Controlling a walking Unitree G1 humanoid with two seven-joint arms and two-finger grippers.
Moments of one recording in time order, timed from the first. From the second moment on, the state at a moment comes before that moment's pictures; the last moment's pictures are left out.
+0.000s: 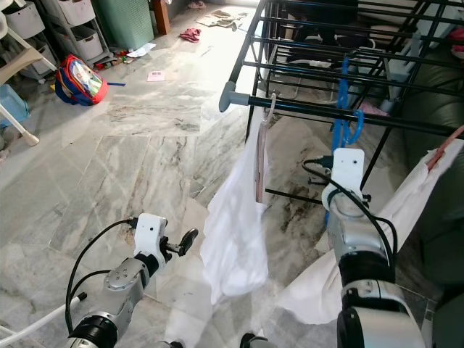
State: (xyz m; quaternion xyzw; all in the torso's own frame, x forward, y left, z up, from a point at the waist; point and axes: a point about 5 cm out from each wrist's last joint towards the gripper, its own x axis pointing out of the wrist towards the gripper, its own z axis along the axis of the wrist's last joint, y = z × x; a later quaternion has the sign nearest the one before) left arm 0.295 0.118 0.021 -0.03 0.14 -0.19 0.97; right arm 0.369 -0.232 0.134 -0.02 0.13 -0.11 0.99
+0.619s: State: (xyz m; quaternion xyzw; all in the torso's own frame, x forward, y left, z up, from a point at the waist) left arm 0.290 0.117 0.016 -0.03 0.14 -0.18 0.97; right arm 0.391 -0.226 0.148 0.00 0.18 -0.10 0.98
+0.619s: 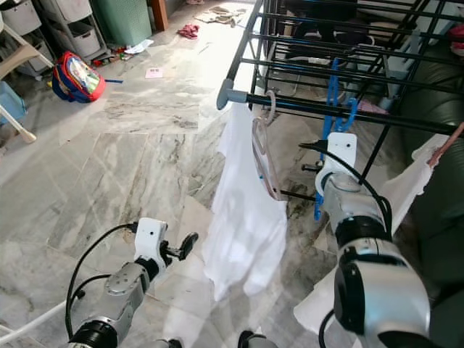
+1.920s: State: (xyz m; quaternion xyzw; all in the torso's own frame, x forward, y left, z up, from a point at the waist) left arm 0.287 0.122 0.011 -0.02 0.17 -0.18 0.97; right arm 0.391 -0.227 0.142 -0.01 0.19 -0.09 0.98
